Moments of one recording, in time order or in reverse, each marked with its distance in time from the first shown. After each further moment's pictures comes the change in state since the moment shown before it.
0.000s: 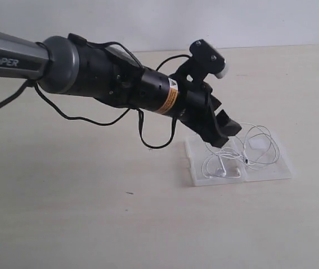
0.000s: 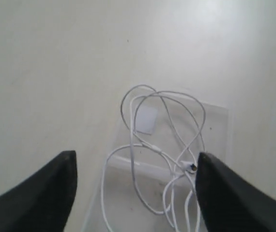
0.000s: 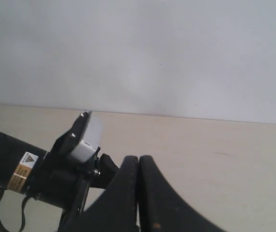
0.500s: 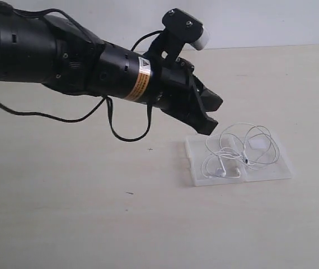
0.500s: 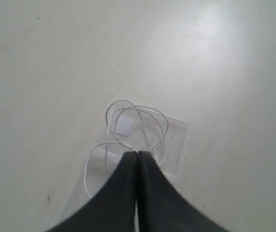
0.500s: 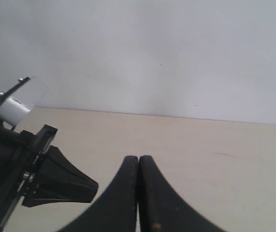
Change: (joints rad) left arm 0.008 -0.262 0.192 0.025 -0.006 -0.133; right arm 0.000 0.000 0.000 0.000 0.000 -0.002
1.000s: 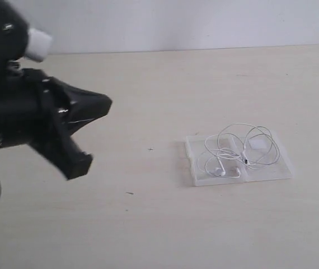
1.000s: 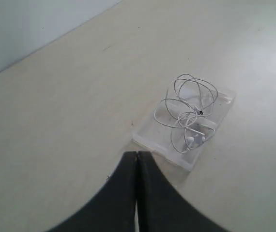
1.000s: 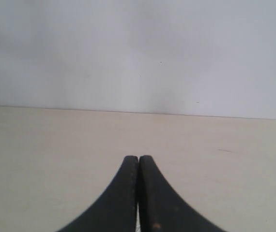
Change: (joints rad) left arm 0.004 -0.732 0.614 -0.199 0.316 0.161; right arm 0.000 0.000 0.000 0.024 0.002 0.000
